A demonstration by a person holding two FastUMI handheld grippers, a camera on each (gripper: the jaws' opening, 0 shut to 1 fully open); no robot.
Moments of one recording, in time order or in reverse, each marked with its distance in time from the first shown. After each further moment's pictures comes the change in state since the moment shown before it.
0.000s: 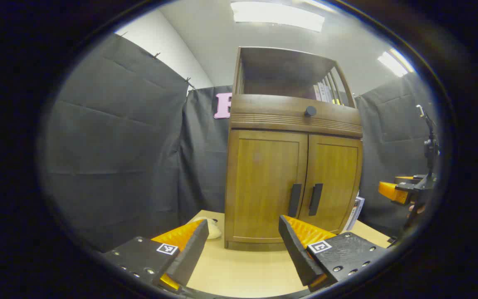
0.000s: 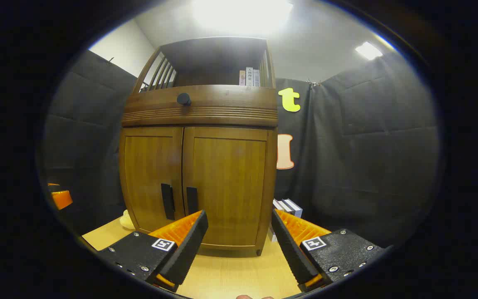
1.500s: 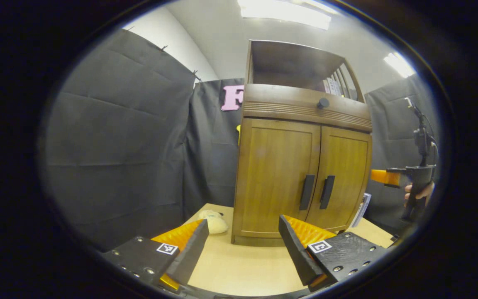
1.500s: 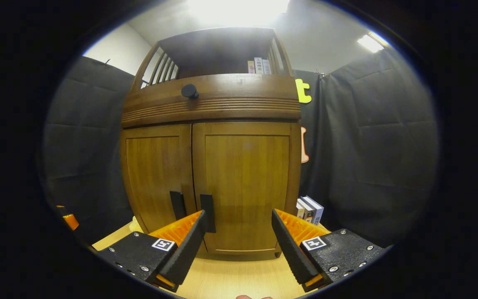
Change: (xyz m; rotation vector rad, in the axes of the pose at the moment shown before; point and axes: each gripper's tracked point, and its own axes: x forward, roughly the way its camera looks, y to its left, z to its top) left arm -0.009 0.006 -0.012 -0.047 0.056 0.038; right arm 0.063 0.043 0.009 0.024 0.050 0.069
